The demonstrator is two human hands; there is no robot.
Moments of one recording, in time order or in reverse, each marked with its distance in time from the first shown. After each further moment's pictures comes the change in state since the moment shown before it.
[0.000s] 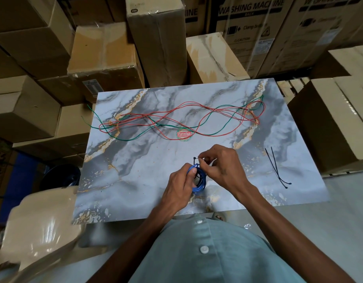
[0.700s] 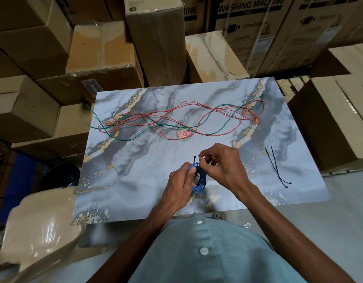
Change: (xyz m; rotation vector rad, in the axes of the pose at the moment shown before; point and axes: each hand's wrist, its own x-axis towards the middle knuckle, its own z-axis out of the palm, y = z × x) left_hand 0.005 -0.001 0.000 0.002 0.000 -0.005; right_hand 0.001 -0.004 -0.004 0.060 0.043 0.021
